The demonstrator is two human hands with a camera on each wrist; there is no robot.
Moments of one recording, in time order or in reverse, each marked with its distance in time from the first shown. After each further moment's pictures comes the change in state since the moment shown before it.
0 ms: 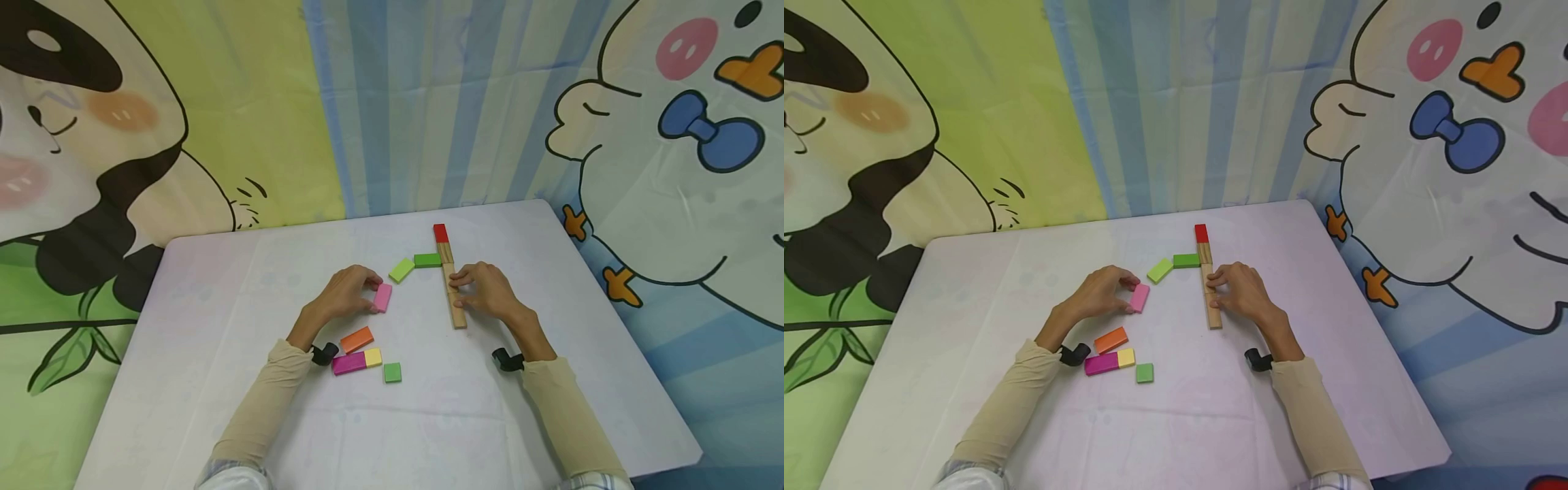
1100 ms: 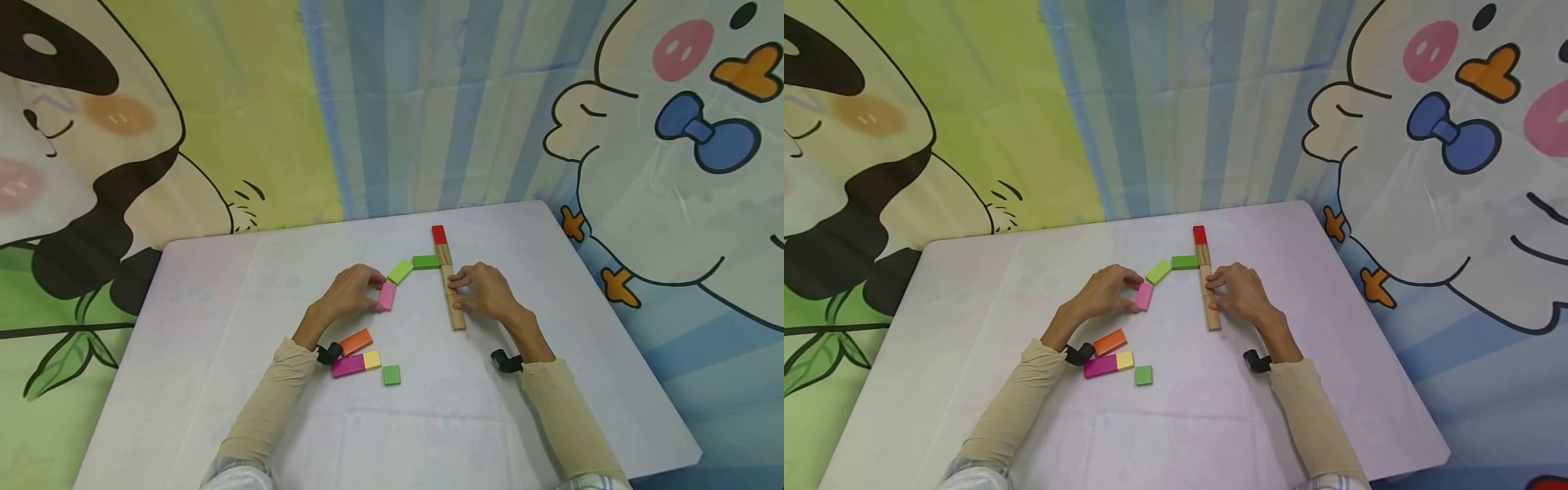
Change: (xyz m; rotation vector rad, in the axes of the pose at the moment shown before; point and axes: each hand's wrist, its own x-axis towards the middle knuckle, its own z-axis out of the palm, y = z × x) left_hand 0.012 0.004 0.006 0.012 0.025 0.012; right_hand -0.001 -0.002 -0.001 -0.015 0.014 0.005
